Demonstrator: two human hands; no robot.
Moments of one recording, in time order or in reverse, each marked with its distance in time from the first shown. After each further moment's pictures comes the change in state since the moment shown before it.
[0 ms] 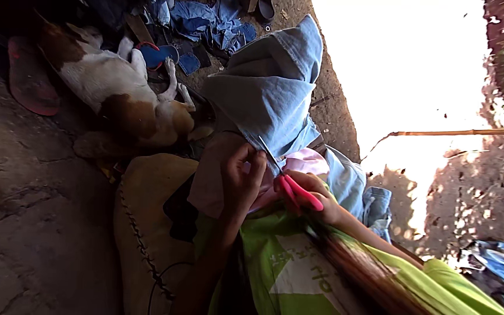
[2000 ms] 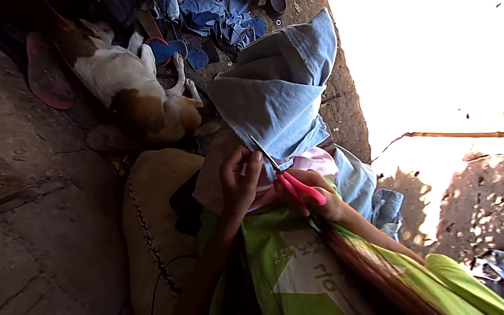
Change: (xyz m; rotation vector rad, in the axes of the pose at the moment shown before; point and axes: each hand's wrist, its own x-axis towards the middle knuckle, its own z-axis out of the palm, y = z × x) left_hand -0.008 -0.012 -0.009 -0.118 0.054 0.056; right_hand 0.012 0.001 0.001 0.165 -0.081 0.027
